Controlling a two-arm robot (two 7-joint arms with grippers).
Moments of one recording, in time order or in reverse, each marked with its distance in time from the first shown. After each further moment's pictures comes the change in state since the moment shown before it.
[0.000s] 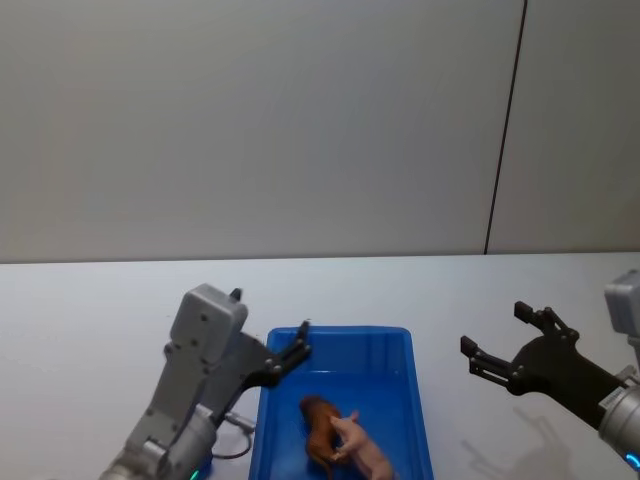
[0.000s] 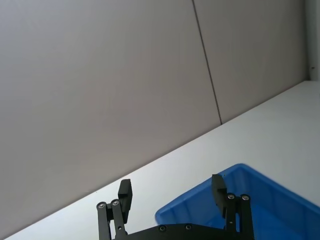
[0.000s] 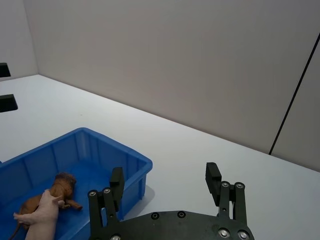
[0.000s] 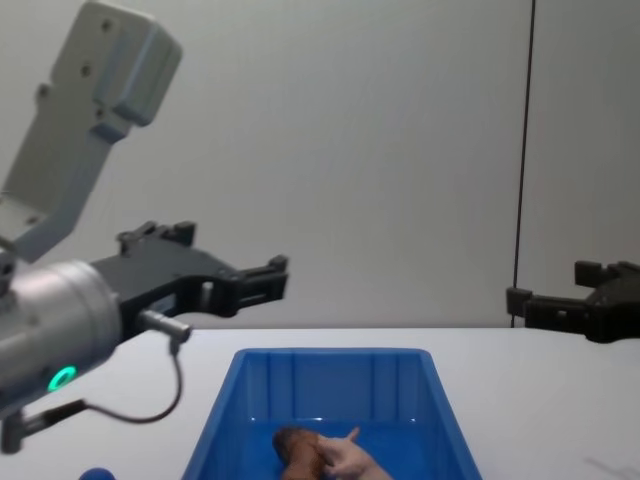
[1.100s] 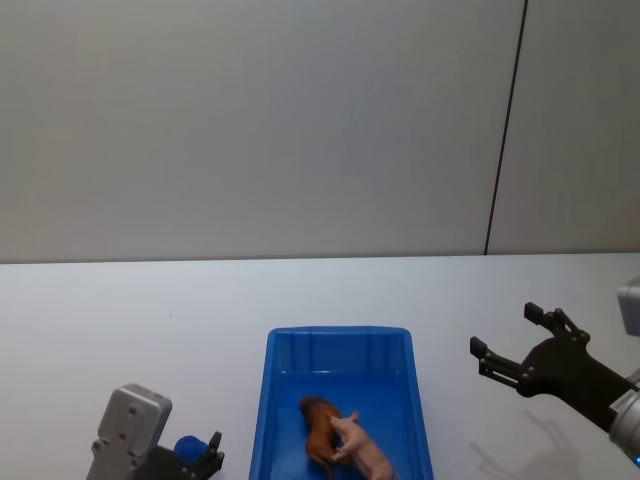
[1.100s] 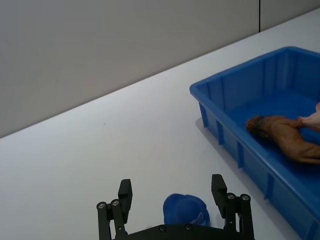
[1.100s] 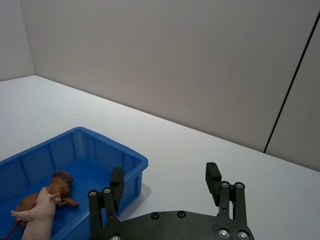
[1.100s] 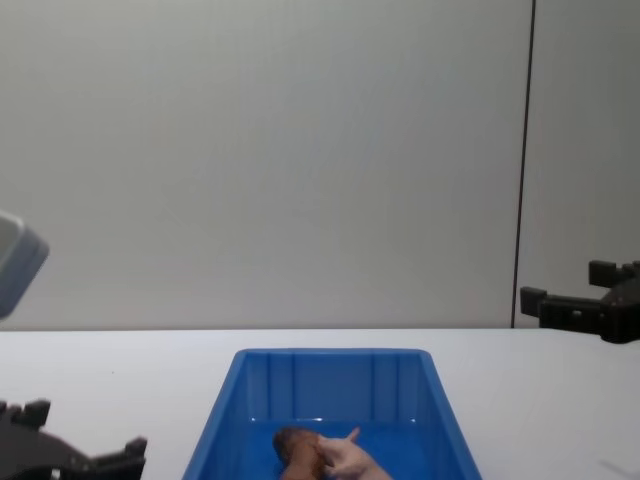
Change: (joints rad) left arm 0.196 0.137 -0.042 -0.018 -0.114 0.082 0.128; right arm -0.018 0.017 0.011 -0.014 0.015 -0.005 -0.006
